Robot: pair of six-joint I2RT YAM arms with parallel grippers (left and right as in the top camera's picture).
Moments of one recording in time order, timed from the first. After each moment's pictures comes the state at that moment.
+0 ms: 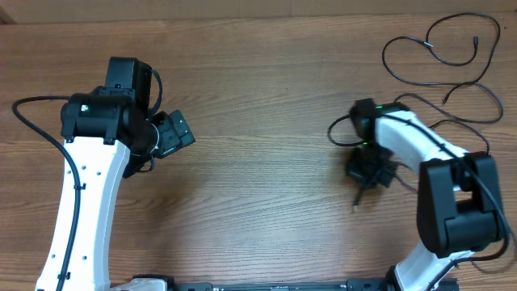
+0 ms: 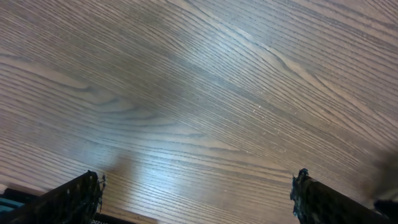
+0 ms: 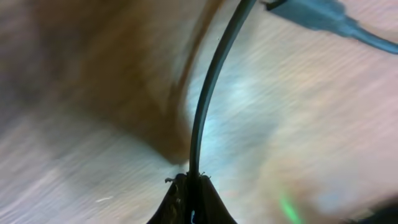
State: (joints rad) left arm -0.08 1.46 1.53 -1.44 0.03 -0.58; right arm 0.14 1.87 1.13 -1.14 0.07 0.73
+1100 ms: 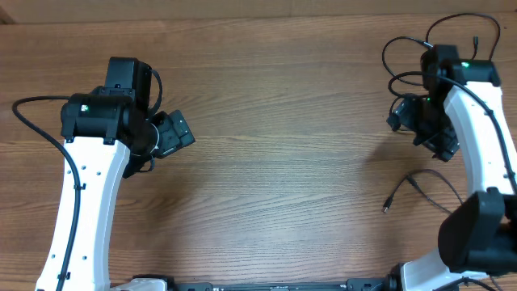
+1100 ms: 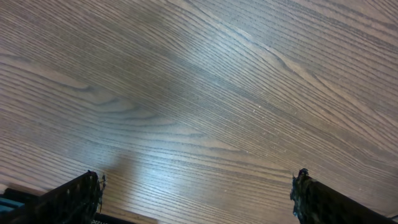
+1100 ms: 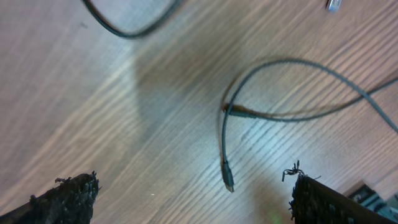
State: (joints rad) left arm -0.08 1.46 1.53 -1.44 0.03 -0.58; right arm -0.09 1.75 1.56 -1.39 0.14 0.67
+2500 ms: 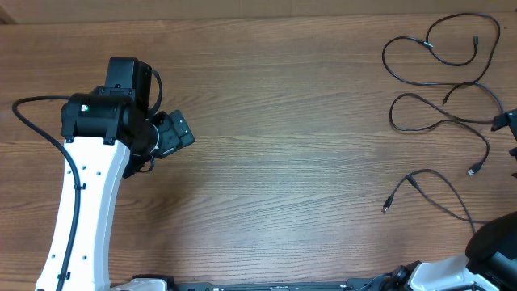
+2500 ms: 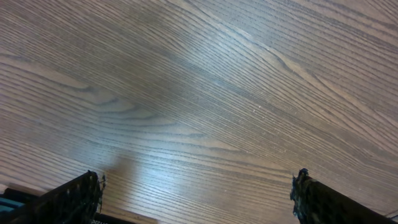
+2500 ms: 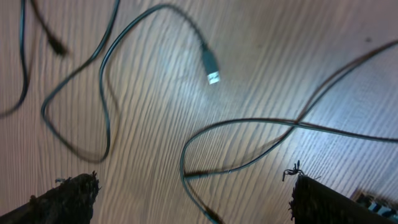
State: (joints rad) left arm -0.08 1.46 1.53 -1.44 0.03 -0.58; right arm -0.70 1.73 1.67 -1.37 -0.03 0.60
